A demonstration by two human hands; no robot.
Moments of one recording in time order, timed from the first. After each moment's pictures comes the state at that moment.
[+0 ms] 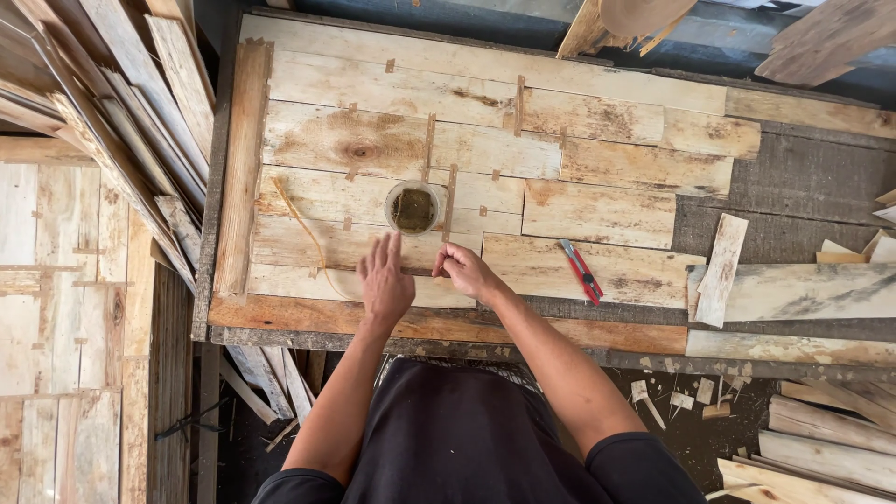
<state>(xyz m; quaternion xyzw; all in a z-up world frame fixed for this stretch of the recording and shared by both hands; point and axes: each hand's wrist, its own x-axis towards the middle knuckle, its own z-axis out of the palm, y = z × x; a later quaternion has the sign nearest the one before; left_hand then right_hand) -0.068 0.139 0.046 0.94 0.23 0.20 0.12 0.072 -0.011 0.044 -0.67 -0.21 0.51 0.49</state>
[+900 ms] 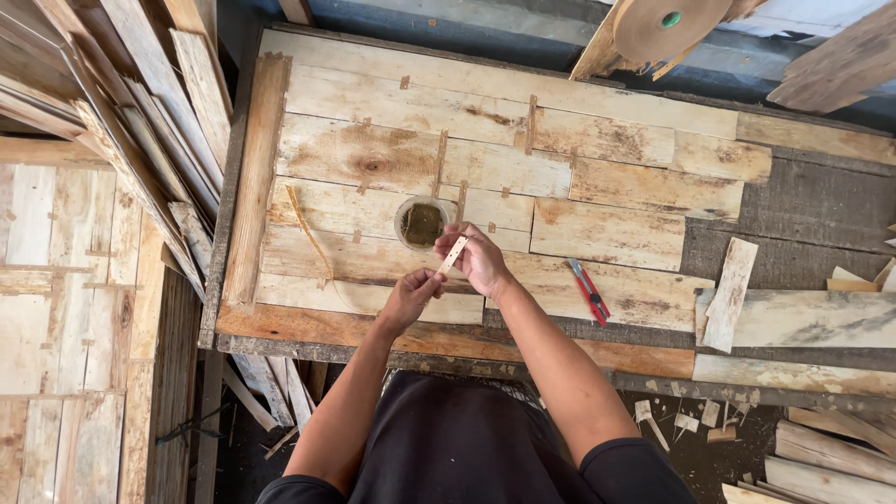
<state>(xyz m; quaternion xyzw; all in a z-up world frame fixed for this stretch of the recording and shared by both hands) -0.060 0.128 -0.011 0.54 0.24 -0.01 0.81 0.105 0.031 0.093 -0.48 0.03 0.51 0.71</state>
